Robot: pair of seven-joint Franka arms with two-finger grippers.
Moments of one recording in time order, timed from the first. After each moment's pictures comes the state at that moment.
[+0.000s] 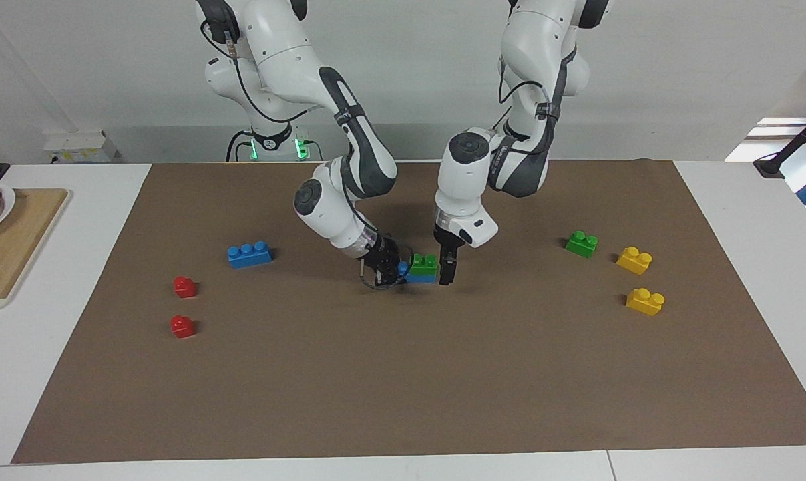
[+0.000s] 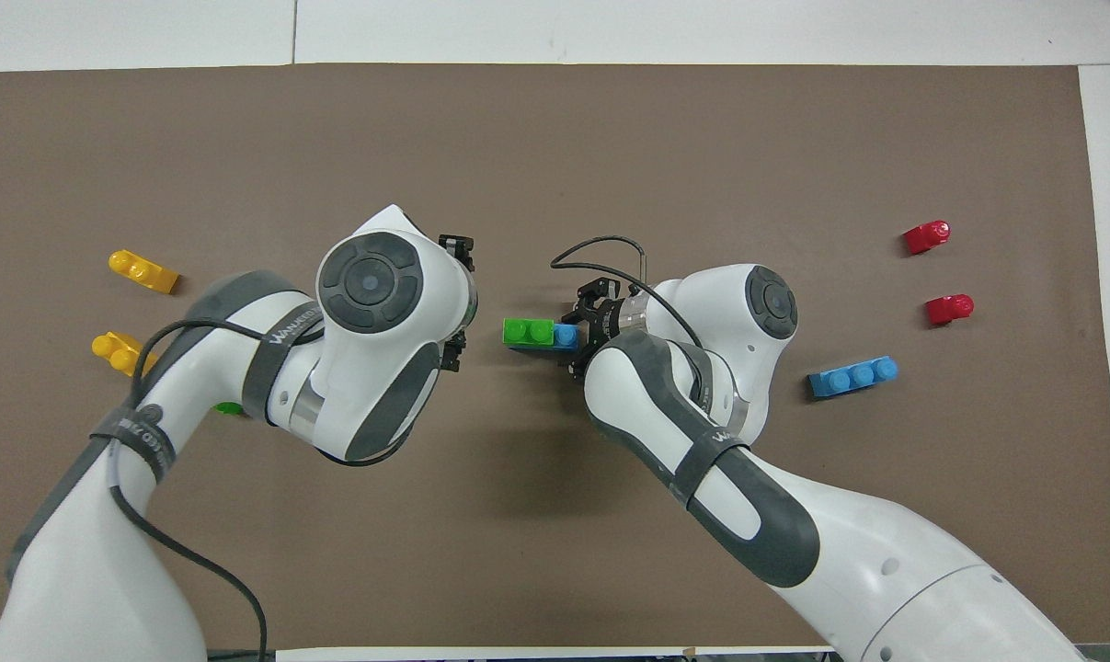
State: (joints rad) left arm -0.47 0.20 -0.08 -1.91 0.05 2.25 -1.95; right arm 0.48 0.42 0.04 -1.98 0.84 2.52 1.52
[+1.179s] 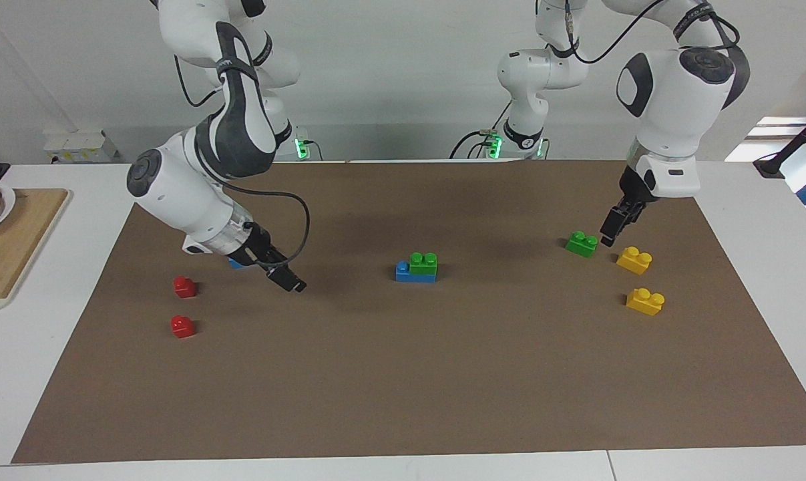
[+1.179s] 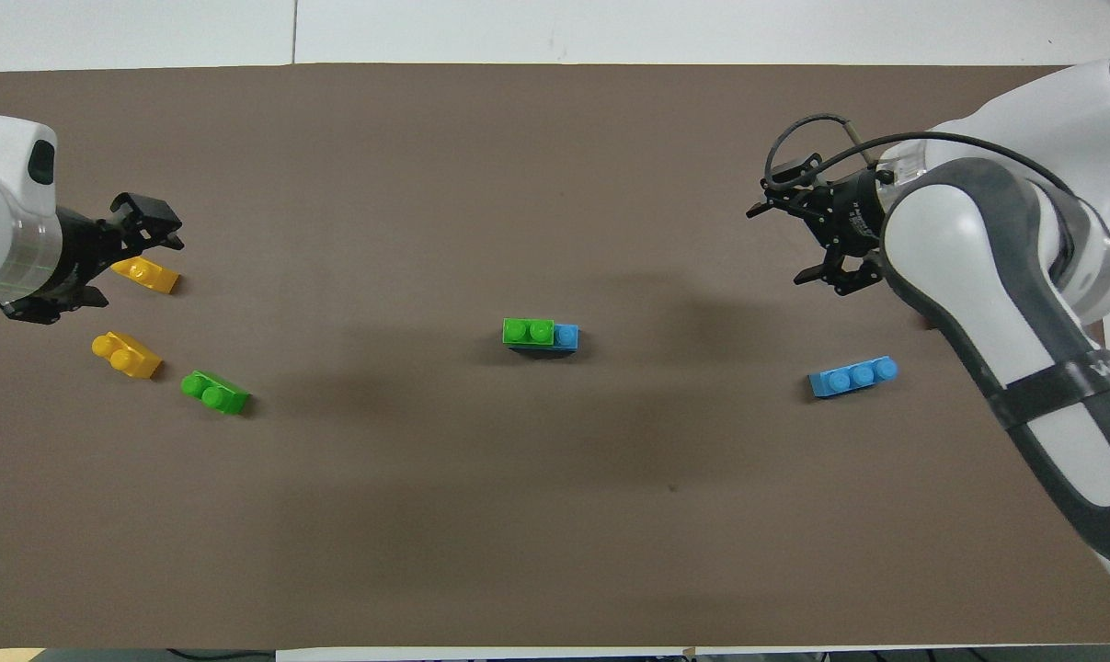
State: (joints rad) left arm -0.01 -0.02 -0.06 -1.87 0.05 1.96 -0.61; right arm 0.06 0.27 0.01 -1.71 0.42 1.94 0.71
